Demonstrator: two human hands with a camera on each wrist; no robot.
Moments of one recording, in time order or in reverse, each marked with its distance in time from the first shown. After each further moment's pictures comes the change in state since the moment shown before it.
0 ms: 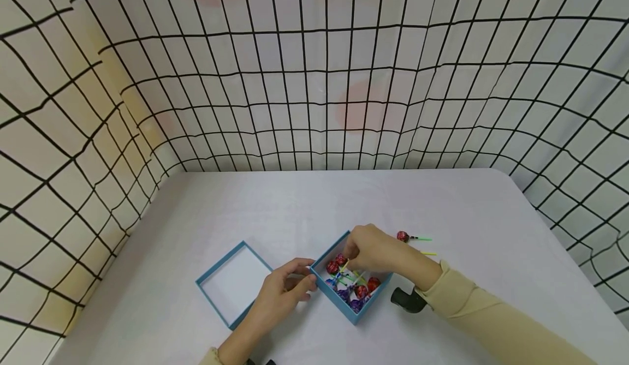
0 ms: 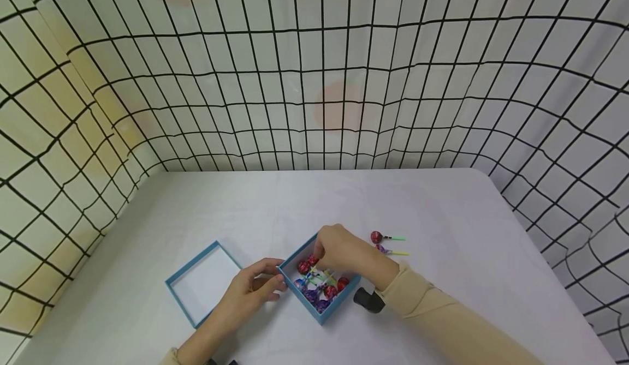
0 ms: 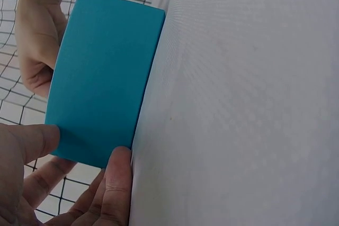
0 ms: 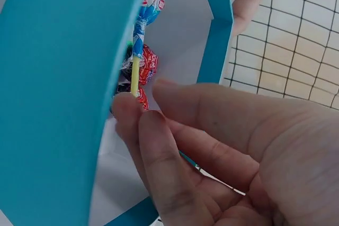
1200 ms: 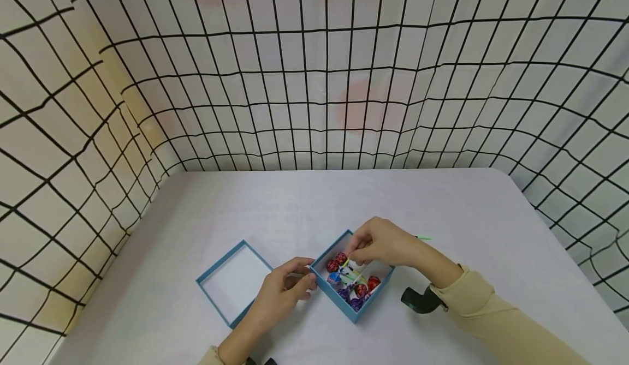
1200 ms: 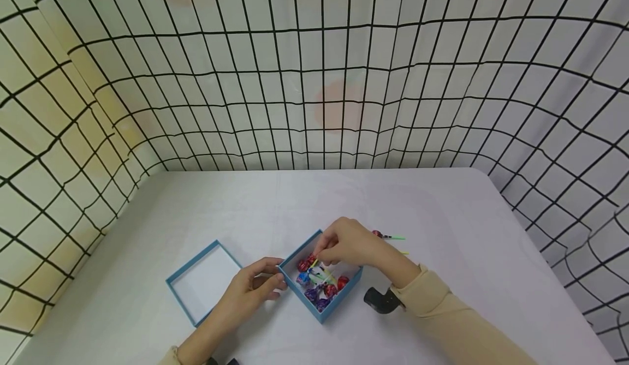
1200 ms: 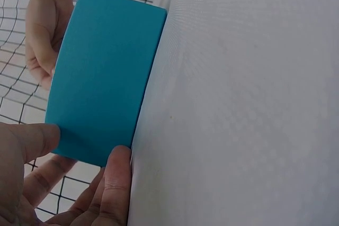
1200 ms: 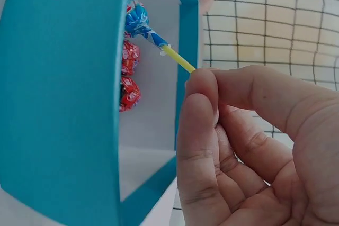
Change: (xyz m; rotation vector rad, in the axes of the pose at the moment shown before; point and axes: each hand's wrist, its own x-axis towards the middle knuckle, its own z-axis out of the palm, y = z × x) left_hand -0.001 0.001 0.001 -0.030 0.001 0.016; right_hand -0.006 0.033 -0.012 0.309 -0.007 -0.191
